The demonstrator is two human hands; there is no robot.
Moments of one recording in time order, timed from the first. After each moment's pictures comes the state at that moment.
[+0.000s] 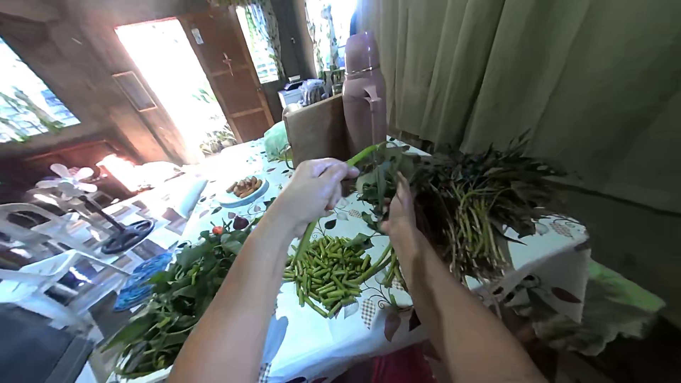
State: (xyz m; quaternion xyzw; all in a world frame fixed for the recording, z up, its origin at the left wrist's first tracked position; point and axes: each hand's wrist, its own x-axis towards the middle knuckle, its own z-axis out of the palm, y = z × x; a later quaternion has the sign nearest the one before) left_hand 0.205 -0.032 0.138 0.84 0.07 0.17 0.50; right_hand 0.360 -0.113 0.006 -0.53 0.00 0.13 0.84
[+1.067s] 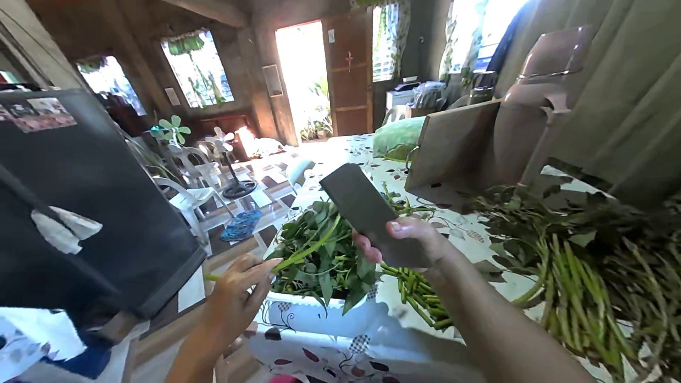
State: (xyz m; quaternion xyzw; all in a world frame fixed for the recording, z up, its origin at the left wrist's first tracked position) left_hand -0.101 0.068 0.024 0.88 0.18 0.43 -0.02; right_hand 0.225 -0.021 0.054 -0.21 -0.64 0.57 0.48
